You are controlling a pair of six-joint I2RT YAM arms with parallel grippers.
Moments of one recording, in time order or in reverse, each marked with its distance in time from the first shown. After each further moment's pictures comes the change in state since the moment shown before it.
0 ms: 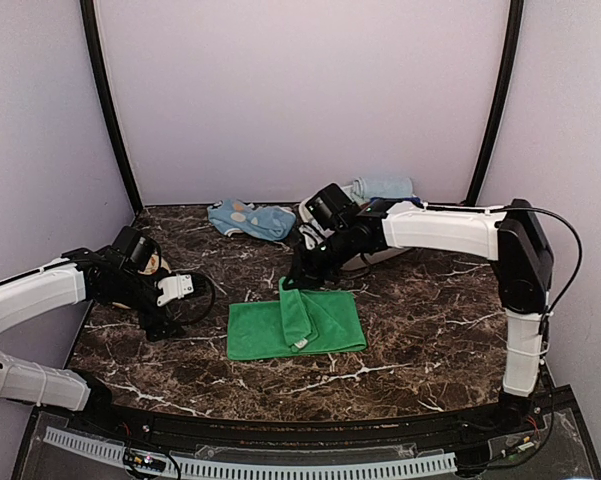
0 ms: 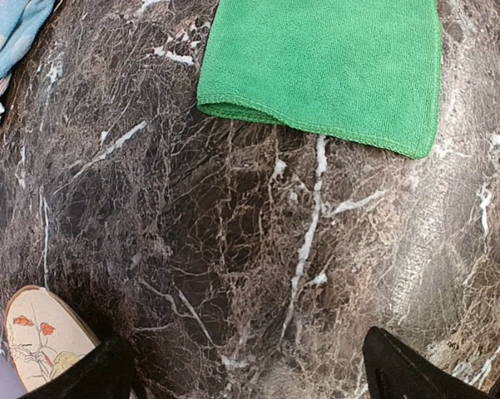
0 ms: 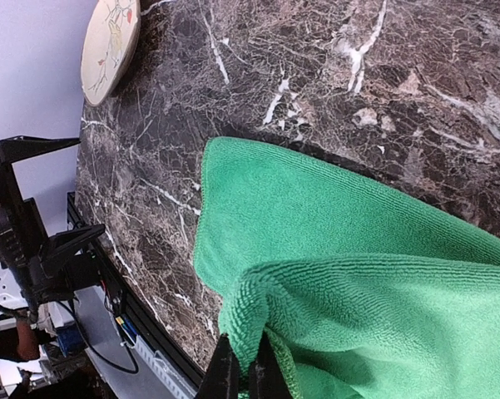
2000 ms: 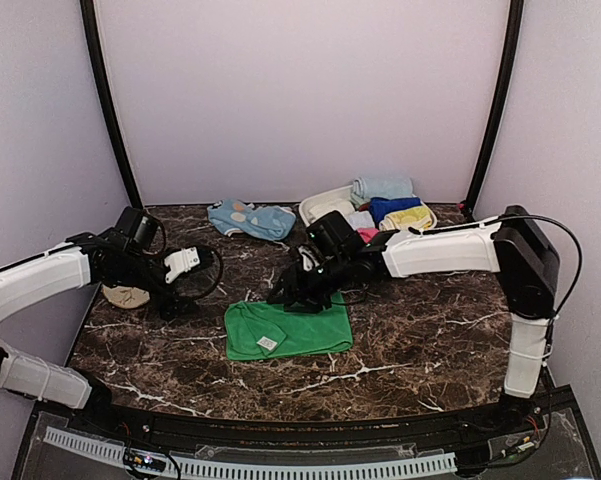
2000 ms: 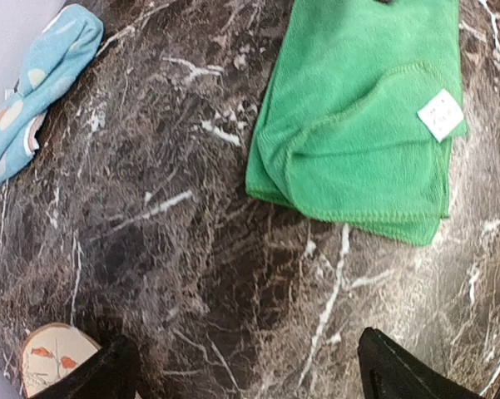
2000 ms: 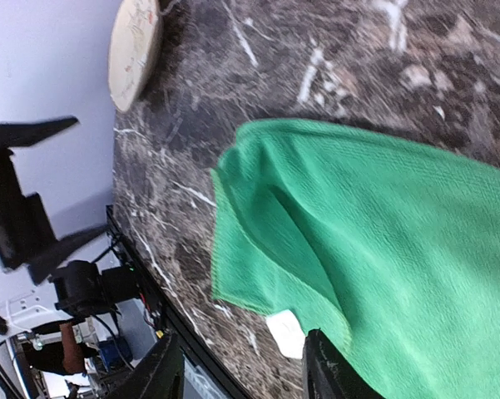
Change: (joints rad) left arm 0.013 0.040 0.076 0.065 0.085 -0.082; right arm 0.055 -0.023 -0.206 0.342 -0.031 0.232
